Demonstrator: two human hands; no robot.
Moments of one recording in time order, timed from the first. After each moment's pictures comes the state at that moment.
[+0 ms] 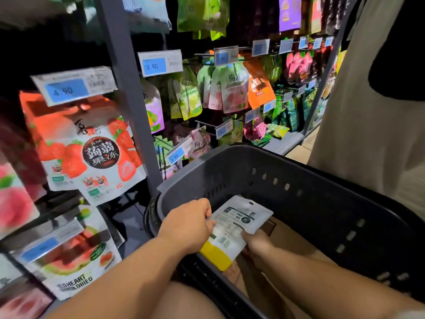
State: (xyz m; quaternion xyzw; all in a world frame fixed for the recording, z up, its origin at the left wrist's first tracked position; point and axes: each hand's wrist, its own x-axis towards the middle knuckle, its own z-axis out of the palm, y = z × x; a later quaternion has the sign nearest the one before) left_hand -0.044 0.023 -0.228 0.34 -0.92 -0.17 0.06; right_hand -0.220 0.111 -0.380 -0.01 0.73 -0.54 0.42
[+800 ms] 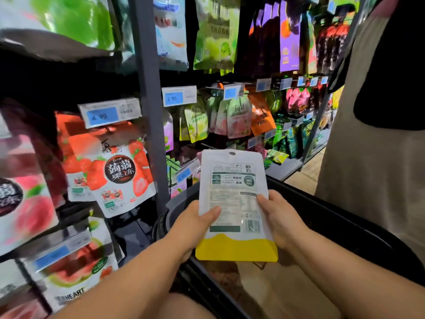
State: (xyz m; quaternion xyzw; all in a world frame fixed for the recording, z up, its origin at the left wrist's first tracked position) left_hand -0.050 0.023 -0.202 0.34 -0.70 -0.59 0.19; right_hand -0.215 0.134 -0.186 -0.19 0.65 -0.64 0.36
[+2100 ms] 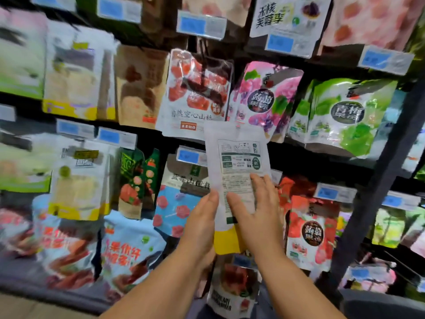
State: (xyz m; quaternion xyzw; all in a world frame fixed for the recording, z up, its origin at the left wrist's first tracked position) left_hand 0.260 0.056 -0.091 0.25 -0.36 -0.55 0.71; right_hand 0.152 0.038 -0.072 -0.69 0.52 -0.49 0.09
